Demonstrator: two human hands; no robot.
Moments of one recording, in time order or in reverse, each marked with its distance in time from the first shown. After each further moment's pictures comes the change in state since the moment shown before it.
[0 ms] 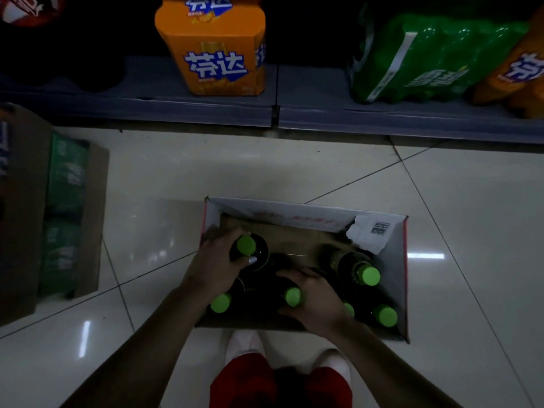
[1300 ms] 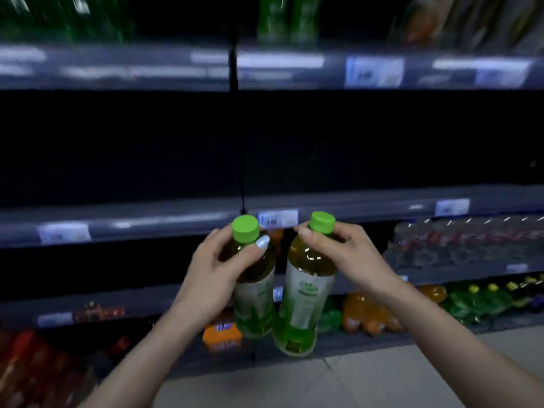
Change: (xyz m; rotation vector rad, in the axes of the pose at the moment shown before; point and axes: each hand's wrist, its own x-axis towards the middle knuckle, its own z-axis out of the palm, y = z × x) left_hand -0.268 0.521 -0.525 -0.662 0.270 0.638; right_hand -0.389 -0.462 -0.543 0.657 0.638 -0.508
